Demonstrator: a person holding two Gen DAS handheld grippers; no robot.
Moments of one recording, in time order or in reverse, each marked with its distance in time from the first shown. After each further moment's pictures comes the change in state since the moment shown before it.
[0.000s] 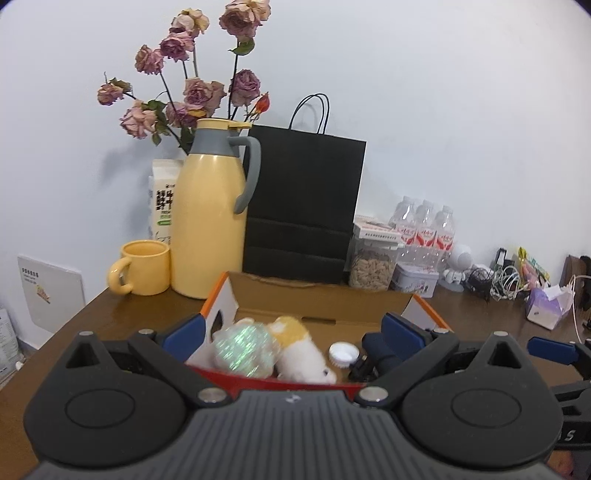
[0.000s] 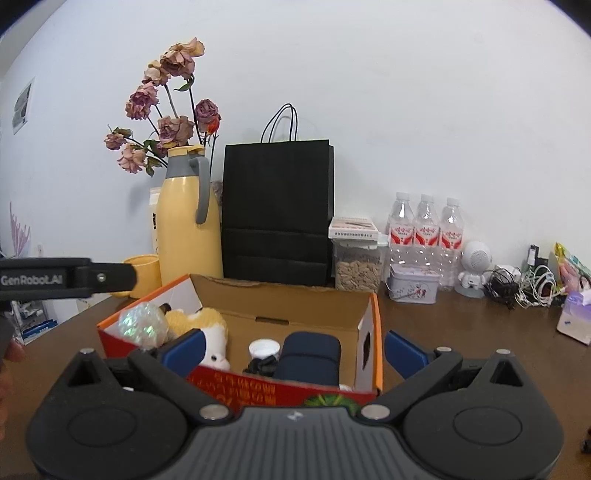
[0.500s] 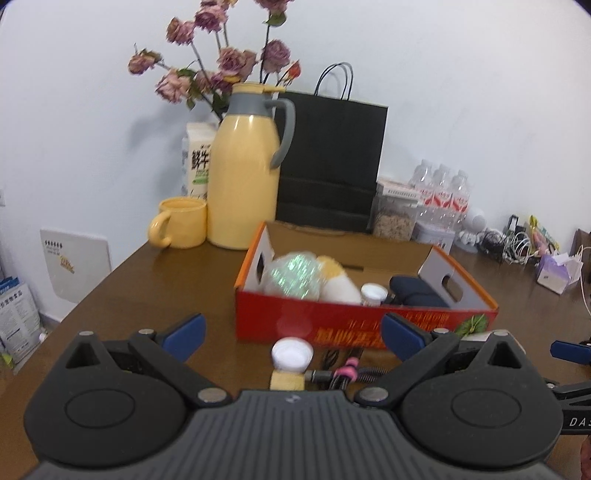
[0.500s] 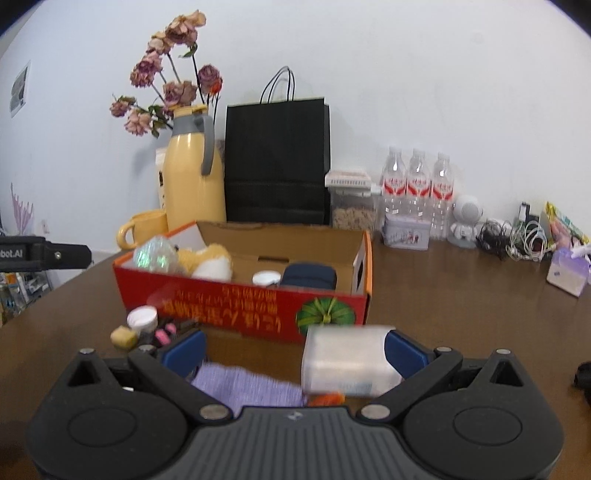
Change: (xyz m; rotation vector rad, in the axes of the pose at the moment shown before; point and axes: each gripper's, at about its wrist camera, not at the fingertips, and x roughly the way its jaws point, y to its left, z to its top) left arm -0.040 0.035 -0.036 -0.004 0.109 0.047; right arm -0.038 -0.001 -0.049 0.014 0.122 0.006
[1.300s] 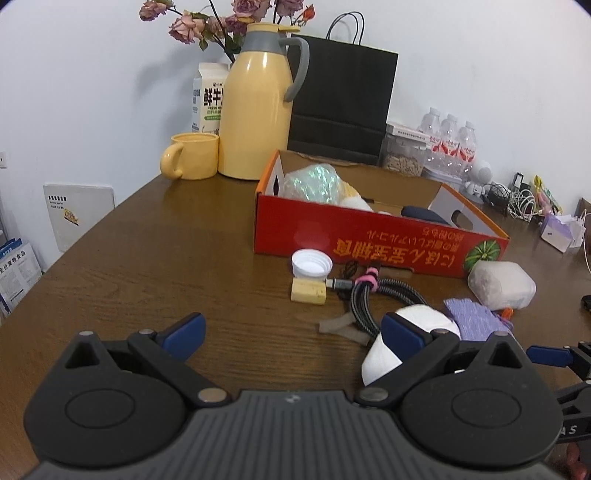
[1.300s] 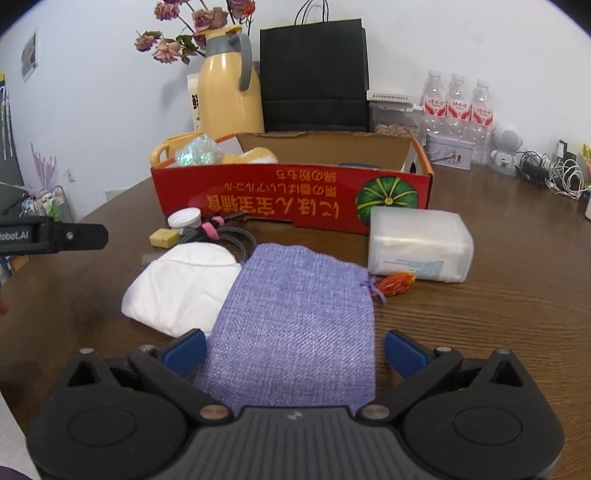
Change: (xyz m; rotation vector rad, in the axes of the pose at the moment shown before) left arm -0.003 0.017 -0.050 -0.009 0.146 -0.002; right arm 0.013 0.029 -0.051 0.002 0.219 0.103
